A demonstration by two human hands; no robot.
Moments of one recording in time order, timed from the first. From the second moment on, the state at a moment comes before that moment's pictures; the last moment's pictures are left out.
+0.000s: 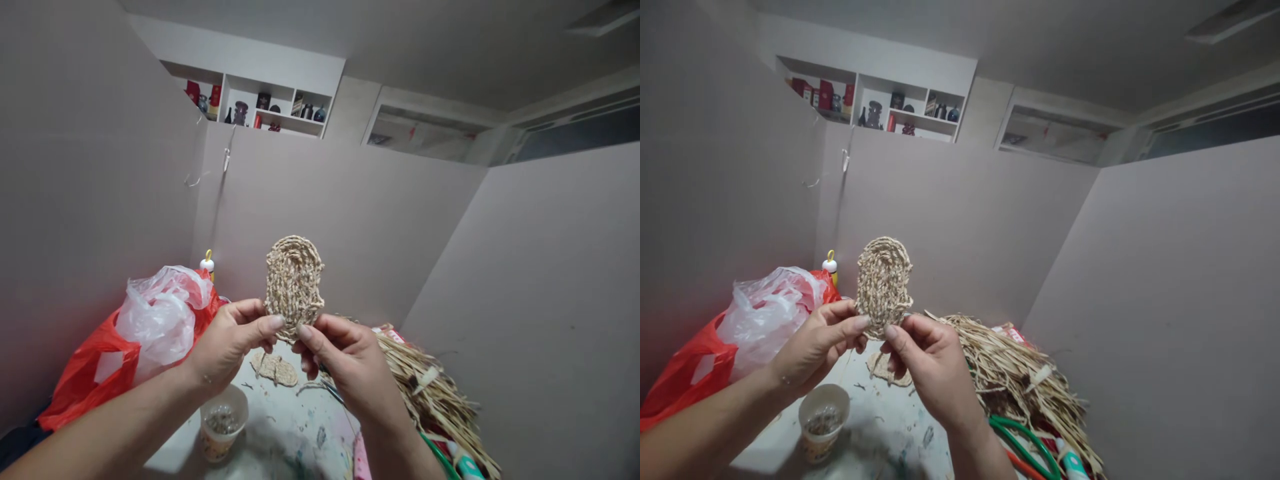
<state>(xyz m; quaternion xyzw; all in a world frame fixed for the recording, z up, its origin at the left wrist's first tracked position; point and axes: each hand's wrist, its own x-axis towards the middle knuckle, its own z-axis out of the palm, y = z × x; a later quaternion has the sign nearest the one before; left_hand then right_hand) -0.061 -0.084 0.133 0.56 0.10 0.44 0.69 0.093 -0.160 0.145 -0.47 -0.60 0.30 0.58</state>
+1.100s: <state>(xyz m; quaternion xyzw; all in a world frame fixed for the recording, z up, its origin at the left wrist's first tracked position) -0.062 -0.077 0.134 0.59 0.12 0.46 0.66 0.101 -0.150 0.142 -0.44 -0.57 0.38 0.58</state>
